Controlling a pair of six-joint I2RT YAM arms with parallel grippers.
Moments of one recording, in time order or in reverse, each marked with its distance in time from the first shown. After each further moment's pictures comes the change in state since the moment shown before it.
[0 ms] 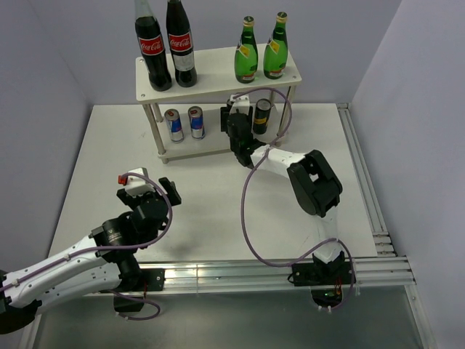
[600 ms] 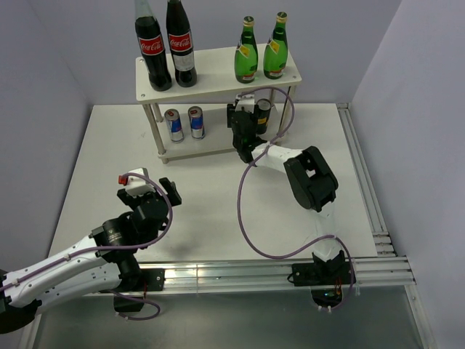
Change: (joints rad) left arm -0.004 0.000 0.000 -0.001 0.000 0.000; right arm -0.047 0.085 0.043 0.068 0.072 -0.040
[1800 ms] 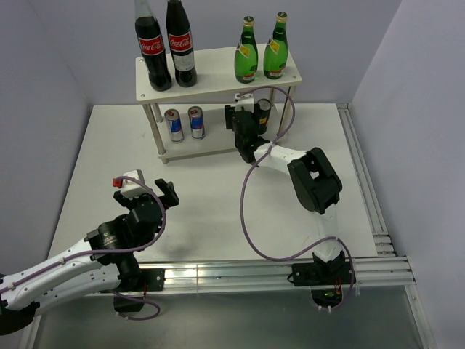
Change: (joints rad) left arm -0.011 -0.053 -0.014 -0.001 -0.010 -0.007; right arm -0.005 -0.035 -0.015 -0.053 -0.059 -0.034
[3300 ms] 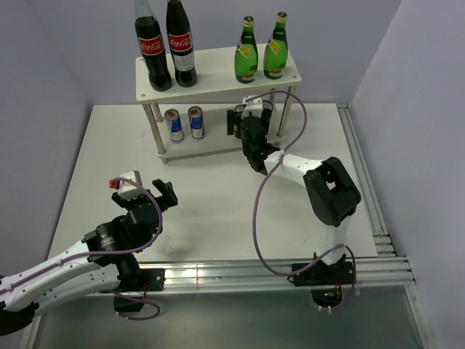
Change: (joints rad) left arm -0.008 -0.024 0.000 -0.011 -0.008 -0.016; right arm 0.019 -0.208 -0.208 0.011 -0.041 0.047
